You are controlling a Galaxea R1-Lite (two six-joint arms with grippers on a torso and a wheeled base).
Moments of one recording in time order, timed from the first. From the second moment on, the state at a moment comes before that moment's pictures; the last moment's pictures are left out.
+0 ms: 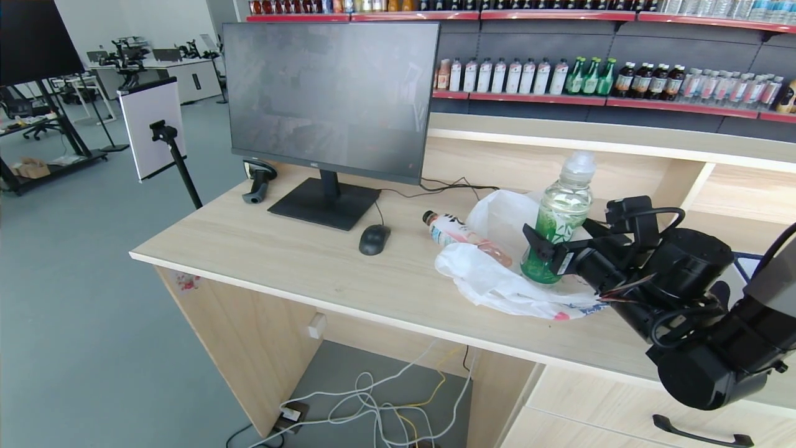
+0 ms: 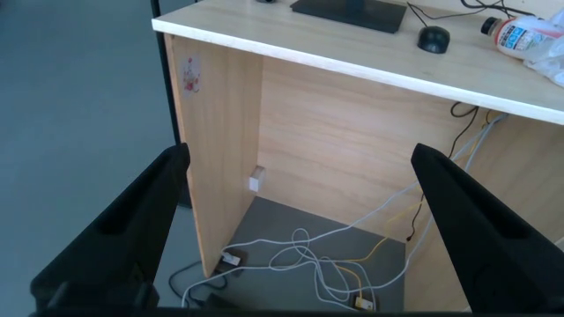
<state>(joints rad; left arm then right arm) 0.00 0.00 0.00 -0.01 0.00 -0.02 0.23 2.03 -0.61 -1.57 -0.01 -0.02</state>
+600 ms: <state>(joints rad) 0.00 0.00 0.00 -0.01 0.00 -0.02 0.26 1.89 -0.50 -1.57 -0.01 -0.02</state>
